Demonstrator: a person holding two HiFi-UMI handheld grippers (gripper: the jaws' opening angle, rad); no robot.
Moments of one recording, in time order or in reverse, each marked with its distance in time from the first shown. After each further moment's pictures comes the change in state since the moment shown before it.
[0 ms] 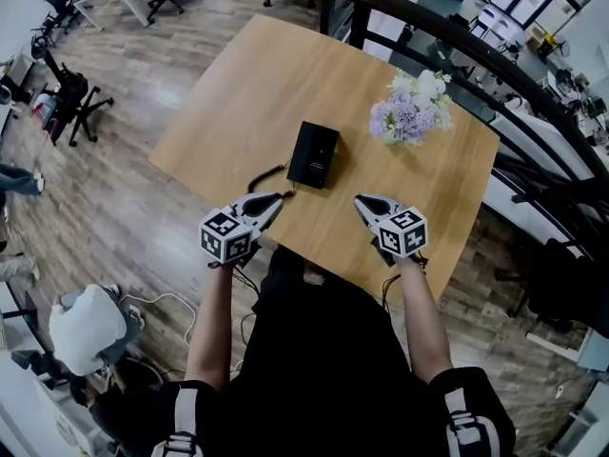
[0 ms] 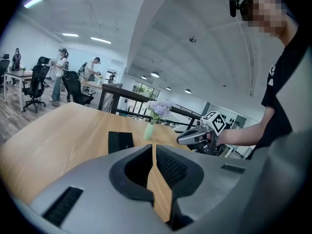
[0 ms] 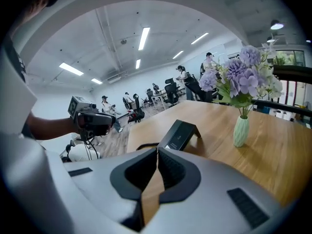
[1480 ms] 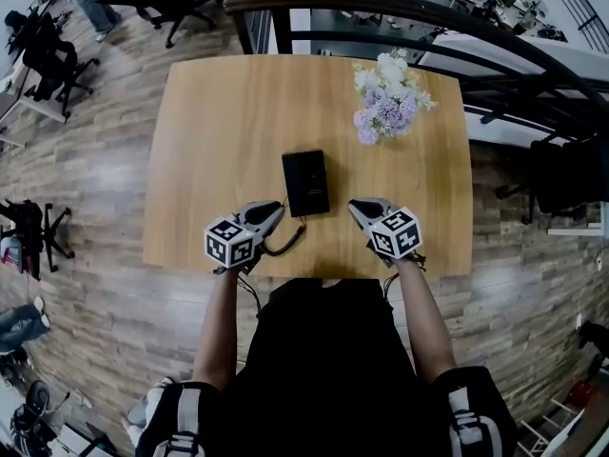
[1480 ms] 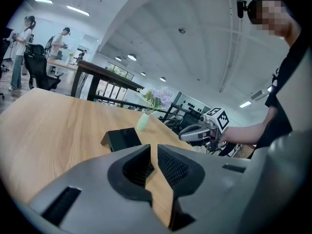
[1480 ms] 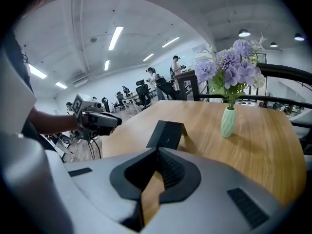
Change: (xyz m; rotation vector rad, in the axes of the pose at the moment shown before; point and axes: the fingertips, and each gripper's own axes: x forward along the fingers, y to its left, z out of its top) left arm 0.063 0.111 0.015 0.062 0.190 -0.388; right arm 0.064 -0.010 0.016 0.196 -0.032 -0.341
